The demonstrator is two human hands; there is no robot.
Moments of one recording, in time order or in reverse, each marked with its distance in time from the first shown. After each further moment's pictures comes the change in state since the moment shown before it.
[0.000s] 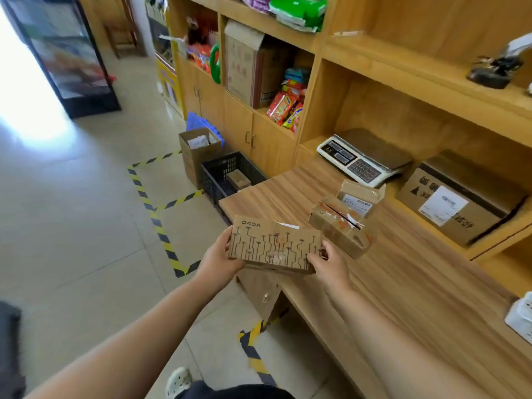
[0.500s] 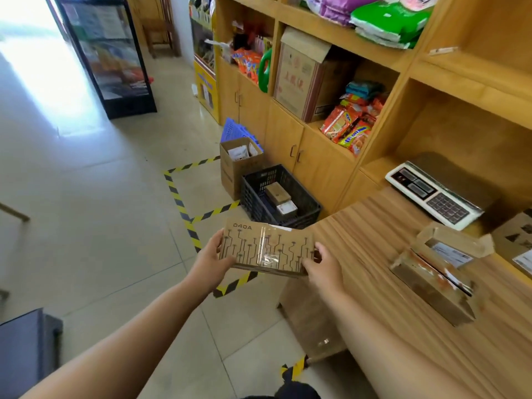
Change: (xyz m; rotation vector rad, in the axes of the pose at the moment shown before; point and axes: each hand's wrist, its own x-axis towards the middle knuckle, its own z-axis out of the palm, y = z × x) left_hand 0.131 -0.054 -0.234 -0.051 0.115 -0.089; right_hand 0.090 -0.115 0.243 -0.047 -0.047 -0.015
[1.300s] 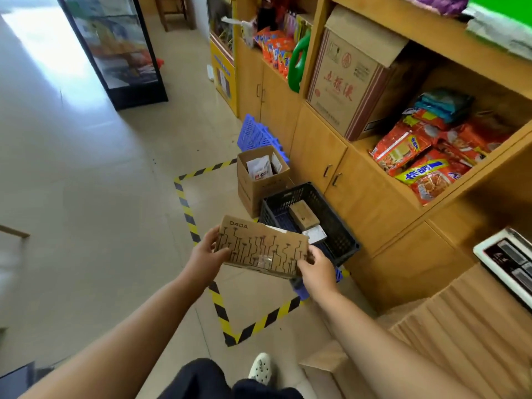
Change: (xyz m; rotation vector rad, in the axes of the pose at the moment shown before) left_hand 0.357 0.052 -0.095 -0.109 0.077 -0.189; right_hand 0.329 -0.121 0.158 -0.129 -0.155 0.096
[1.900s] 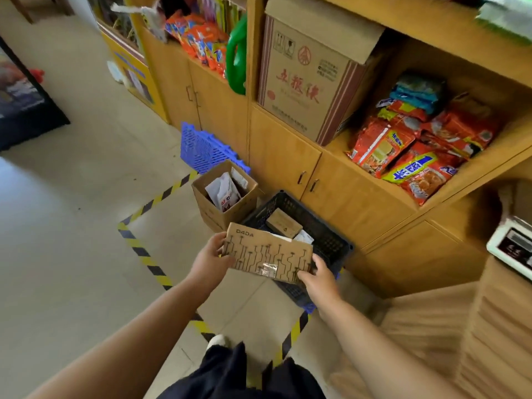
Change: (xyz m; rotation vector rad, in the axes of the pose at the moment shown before) left_hand 0.287 0.087 -0.009 0.209 -0.324 -0.080; right_hand 0.188 -0.082 0.050 0.215 0.114 0.342
